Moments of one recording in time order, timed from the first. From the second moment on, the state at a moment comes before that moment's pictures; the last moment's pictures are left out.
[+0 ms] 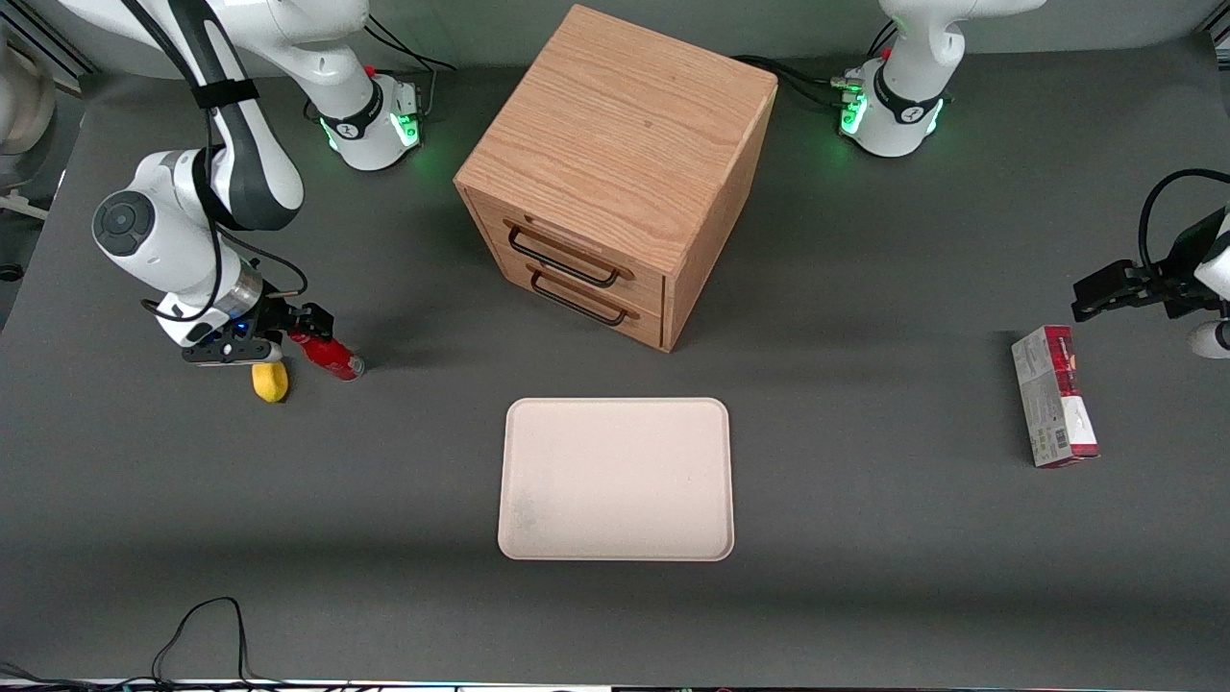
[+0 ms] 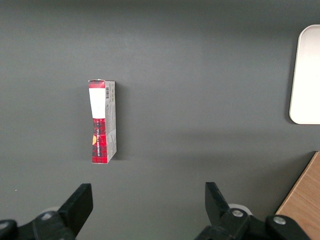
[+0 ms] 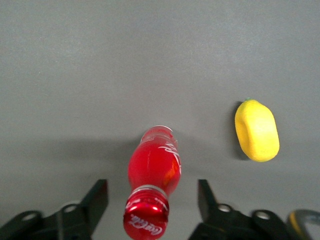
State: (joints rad) arm 0.06 0.01 -0.05 -2.40 0.02 2.41 -0.01
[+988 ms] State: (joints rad) arm 0.06 0.00 -0.04 -1.84 0.05 1.85 0.10
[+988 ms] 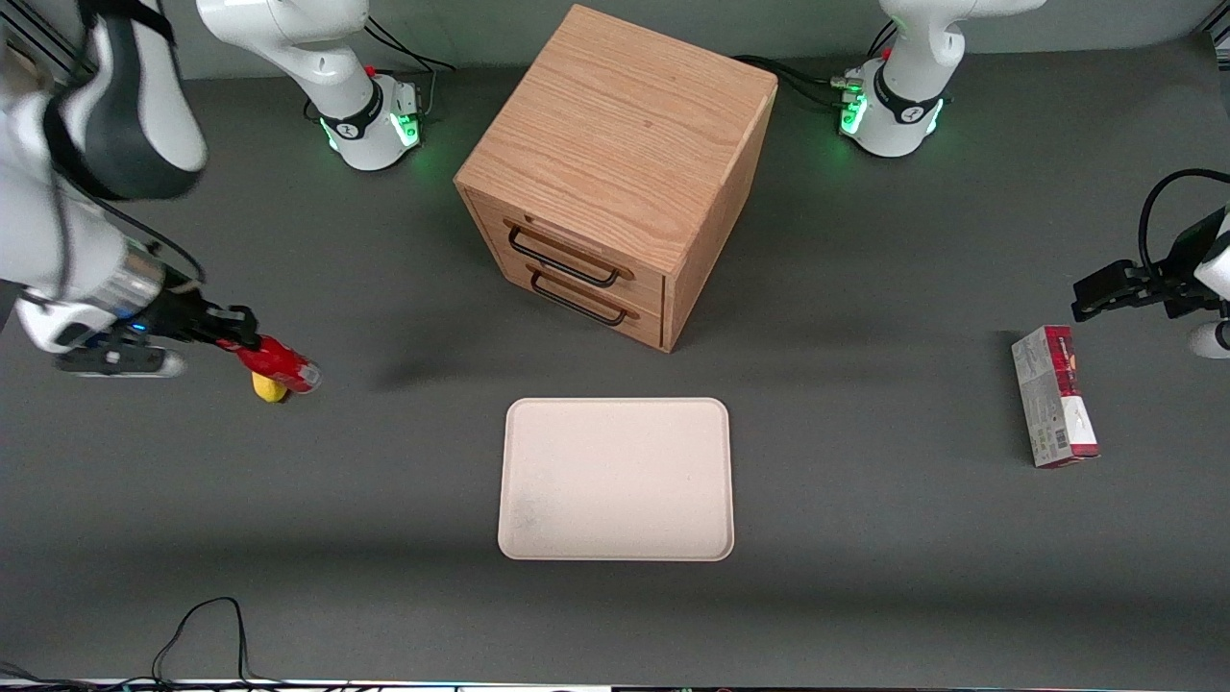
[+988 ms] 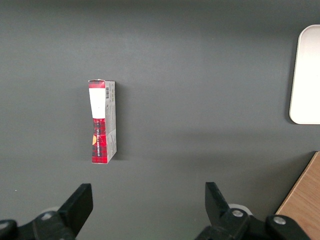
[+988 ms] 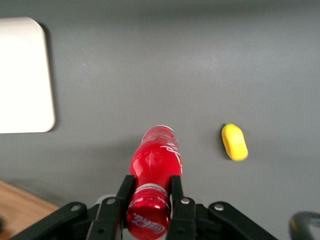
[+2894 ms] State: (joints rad) arm 0.14 0.89 0.53 -1.10 -0.47 2.03 0.76
